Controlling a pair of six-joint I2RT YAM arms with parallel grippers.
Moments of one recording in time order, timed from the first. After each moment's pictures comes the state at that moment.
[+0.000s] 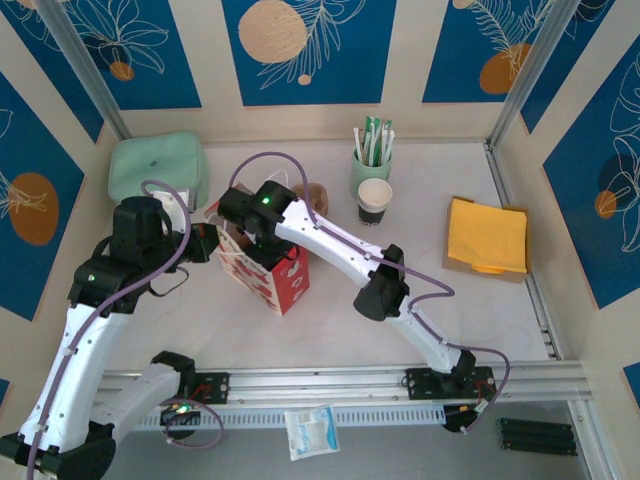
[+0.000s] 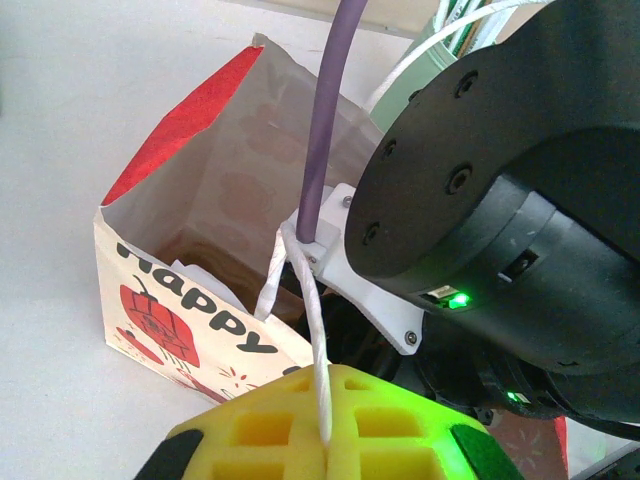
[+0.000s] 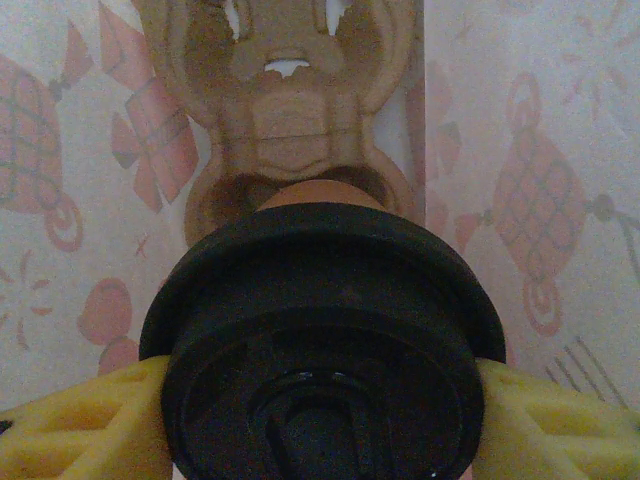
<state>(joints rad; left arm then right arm) -0.29 0.86 1.20 -0.95 0.23 -0.36 1.05 2.41 2.64 -1.70 0.08 0.28</state>
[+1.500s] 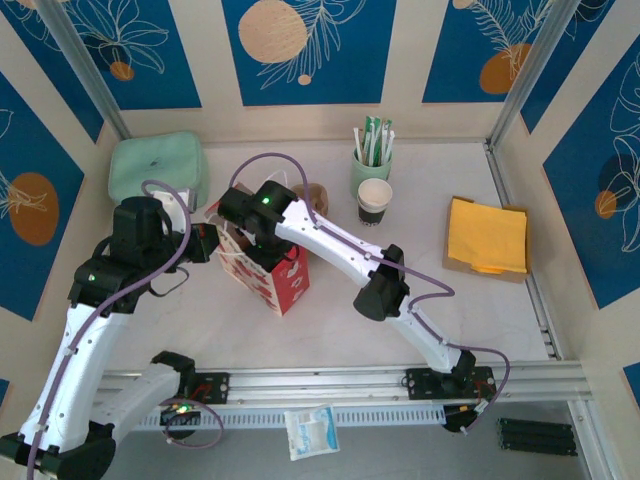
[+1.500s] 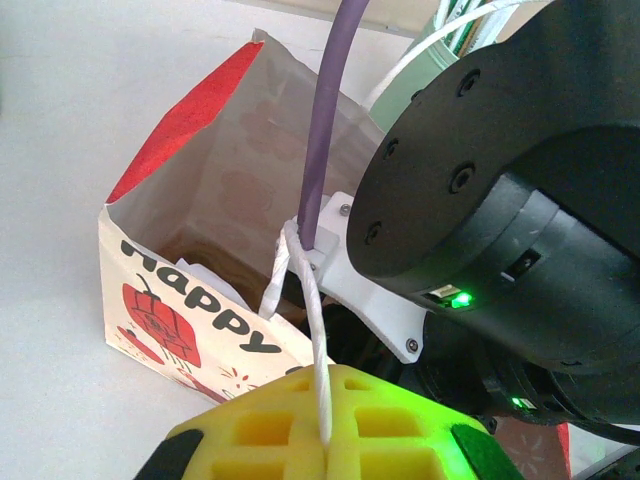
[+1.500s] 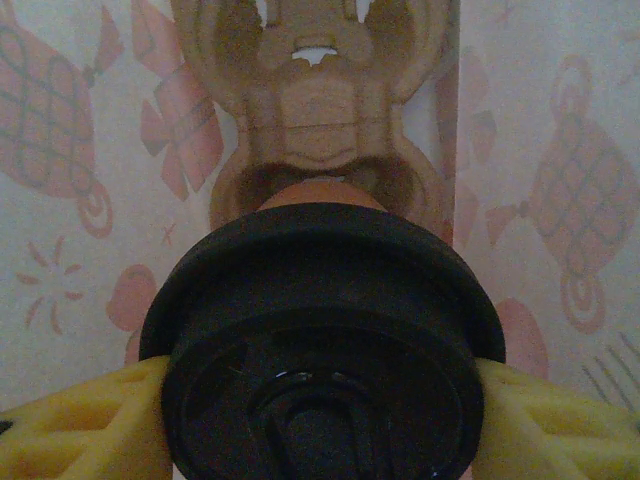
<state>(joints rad) -0.29 0.86 1.20 -0.95 0.23 -0.36 1.05 2.41 2.64 -1.70 0.03 0.28</state>
